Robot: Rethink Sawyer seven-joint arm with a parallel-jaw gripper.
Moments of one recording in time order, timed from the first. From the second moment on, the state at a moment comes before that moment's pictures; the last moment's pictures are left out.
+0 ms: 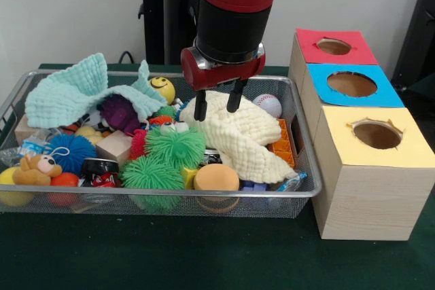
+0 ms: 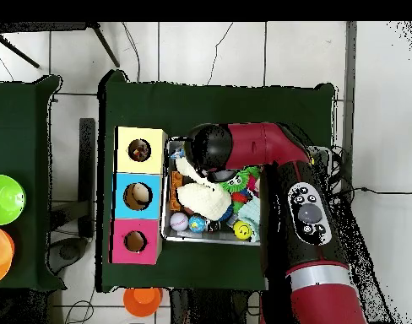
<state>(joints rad) -0.36 -0.57 0.26 1.35 -0.40 0.99 1.32</state>
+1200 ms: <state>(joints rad) -0.41 -0.47 0.29 1.43 -0.40 0.98 1.32</state>
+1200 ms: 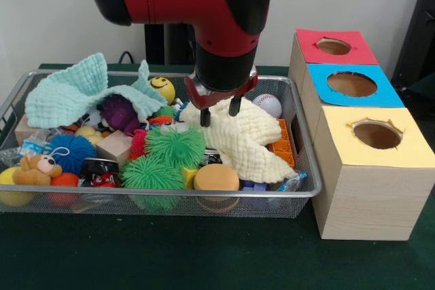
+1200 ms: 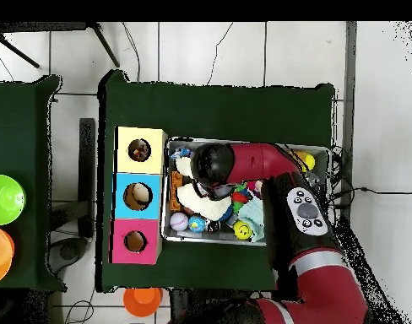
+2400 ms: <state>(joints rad) -0.42 -0.44 0.32 1.44 -0.40 0.92 1.32</state>
